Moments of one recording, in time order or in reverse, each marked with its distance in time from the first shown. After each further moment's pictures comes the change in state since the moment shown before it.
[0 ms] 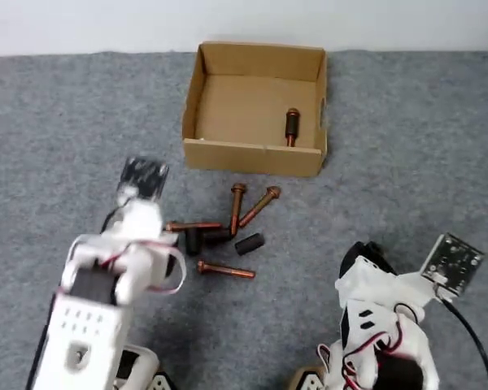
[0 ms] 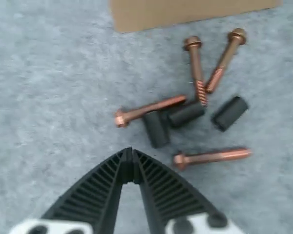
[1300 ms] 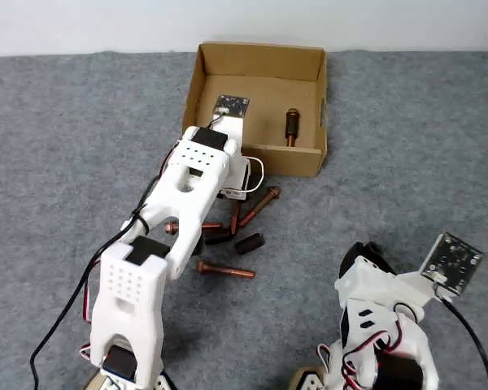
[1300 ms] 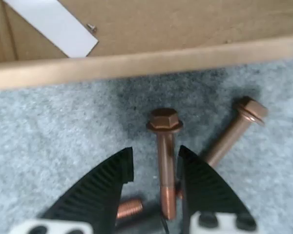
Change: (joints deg) left arm 6.8 89.5 -71.1 5.8 11.0; right arm -0.1 -0.1 0.3 0.0 0.1
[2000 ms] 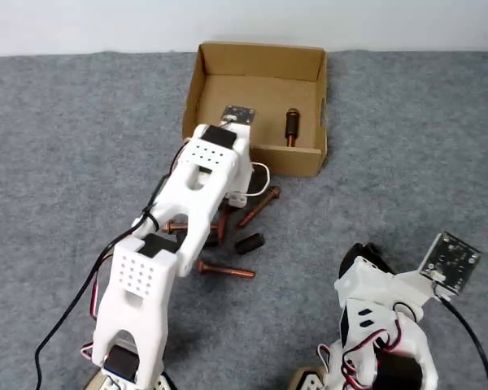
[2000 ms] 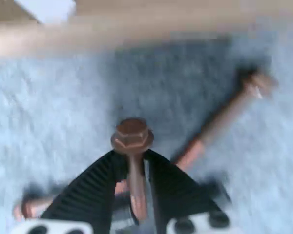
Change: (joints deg) left arm 2.7 3.6 -9.5 16.2 1.7; right arm 0.0 0.0 0.8 0.0 0.3
